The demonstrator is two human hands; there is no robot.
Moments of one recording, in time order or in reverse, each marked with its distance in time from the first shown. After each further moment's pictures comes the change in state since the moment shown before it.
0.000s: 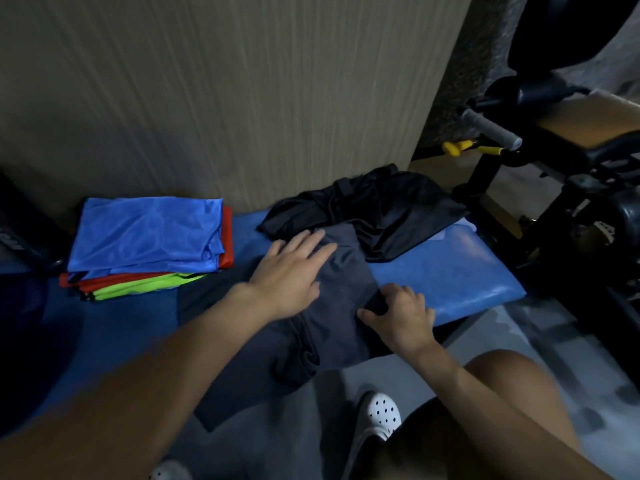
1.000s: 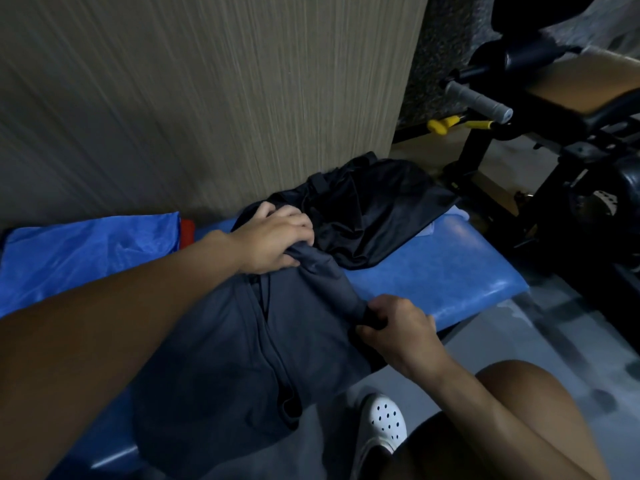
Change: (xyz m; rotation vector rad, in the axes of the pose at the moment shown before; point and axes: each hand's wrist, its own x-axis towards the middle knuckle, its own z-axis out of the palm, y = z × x) left_hand 0.106 -0.051 -0.006 0.110 0.020 0.390; right_hand 0.007 0.013 -0.022 0.173 -0.111 -0.070
